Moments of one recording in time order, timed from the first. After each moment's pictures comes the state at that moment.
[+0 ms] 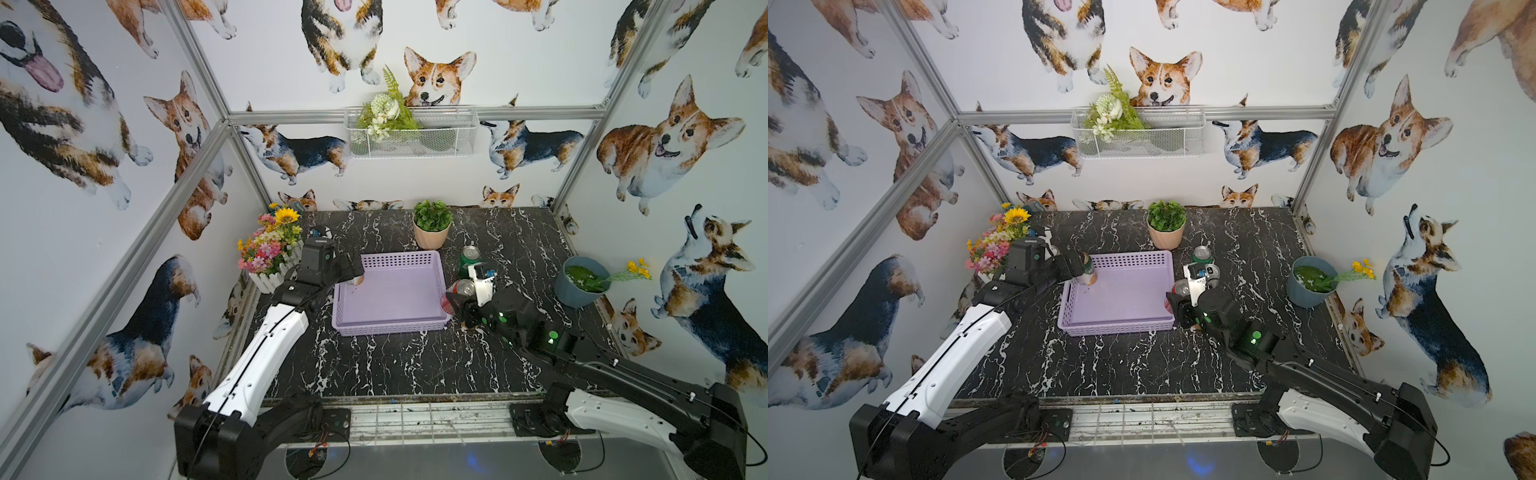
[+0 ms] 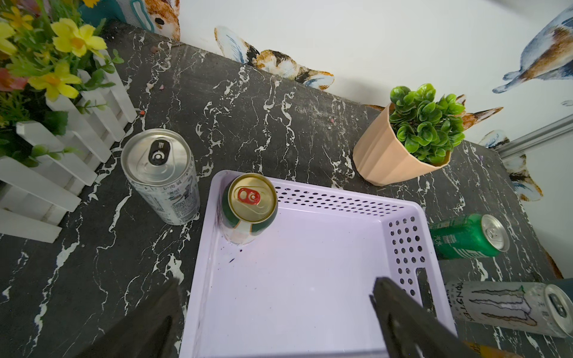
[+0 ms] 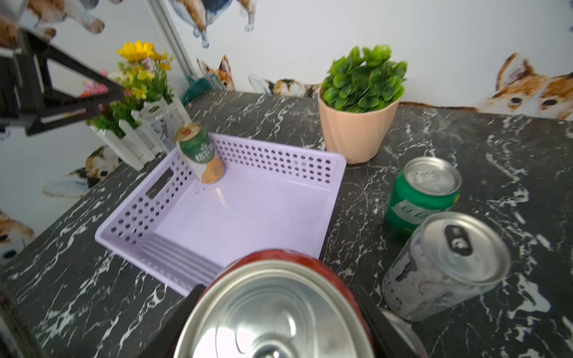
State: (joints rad) left arm -0.23 1.14 0.99 -0.47 -0.07 -0.45; right arm 0.89 0.92 0.63 -0.16 0.31 0.34
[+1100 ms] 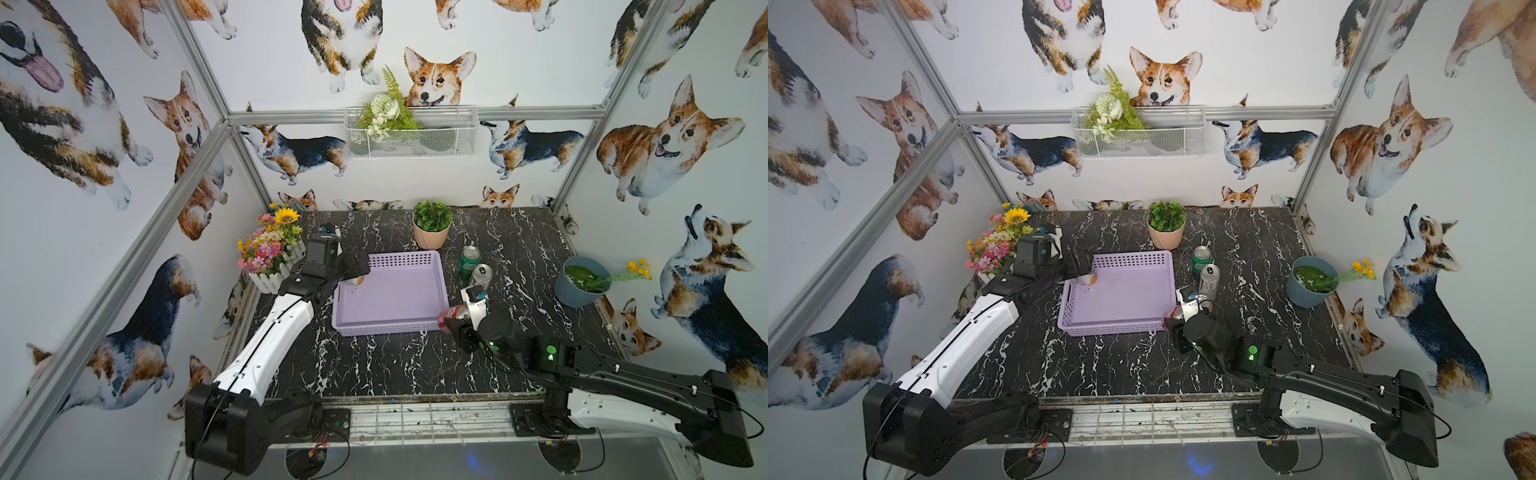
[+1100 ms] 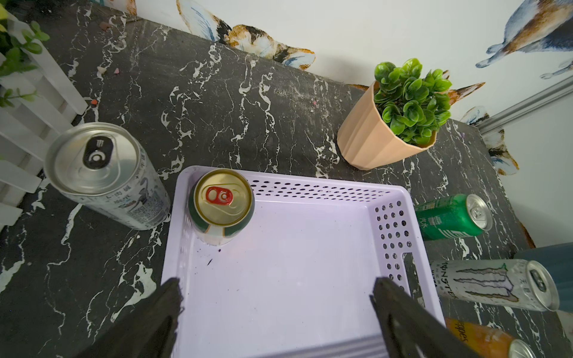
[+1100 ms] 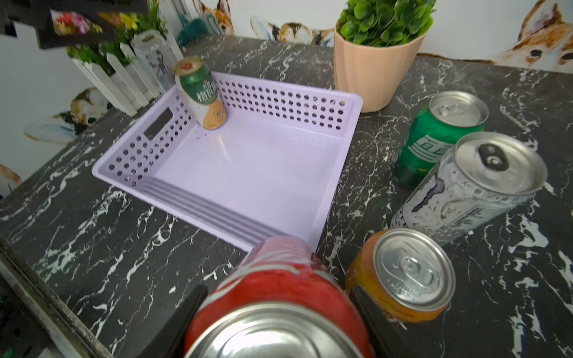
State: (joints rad) left arm -0.23 1.23 1.01 -0.44 0.03 -0.42; right arm 1.09 0.90 0.65 -0.38 0.45 0.47
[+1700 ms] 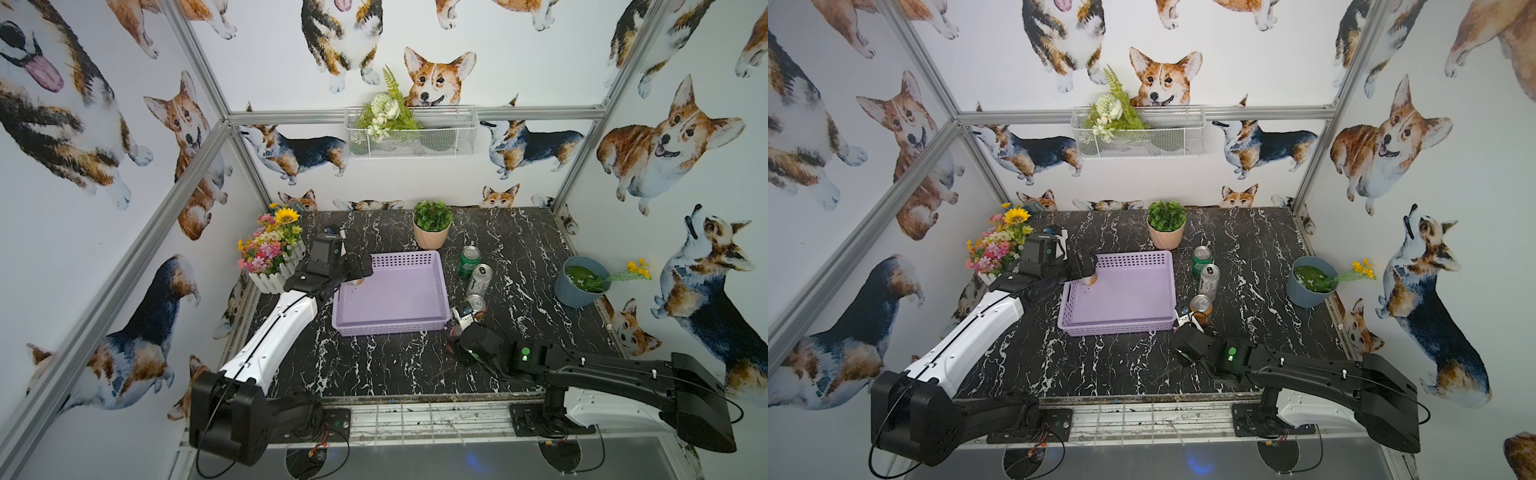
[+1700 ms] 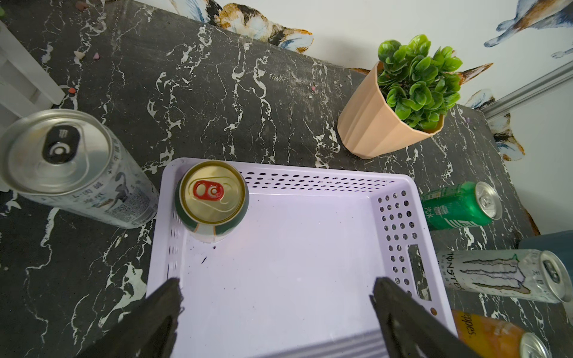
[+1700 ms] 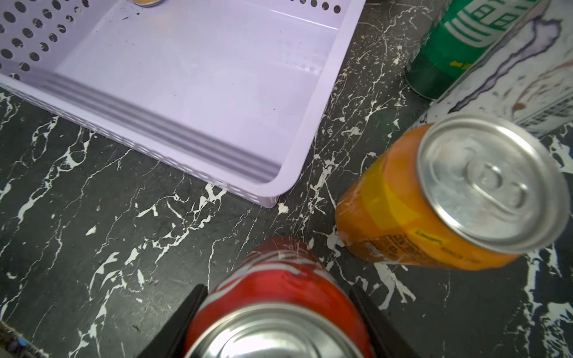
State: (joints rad) left arm -0.24 1.27 1.00 -0.42 0.05 -0.41; right arm 1.09 1.08 0.54 -0.35 0.46 0.52
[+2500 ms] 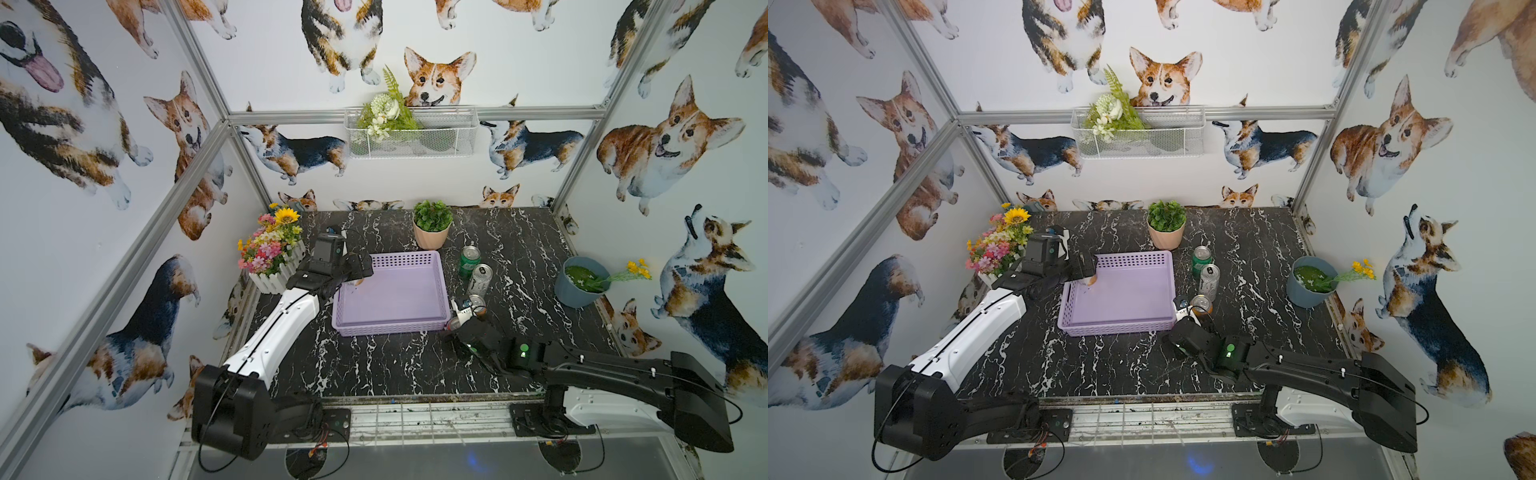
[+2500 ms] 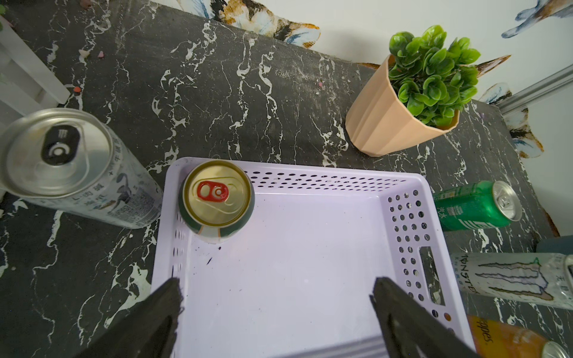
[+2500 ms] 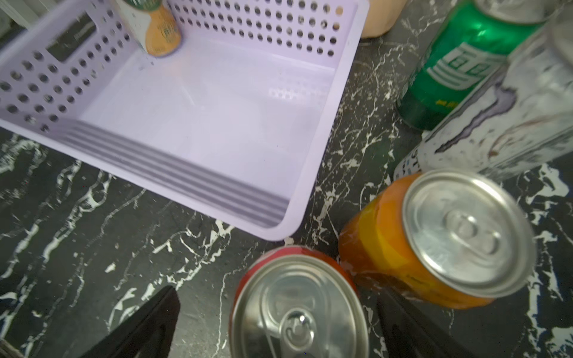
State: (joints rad) left arm -0.24 1.30 1.01 -0.42 0.03 -0.40; right arm 1.07 1.06 0.60 -0.30 0.49 0.51
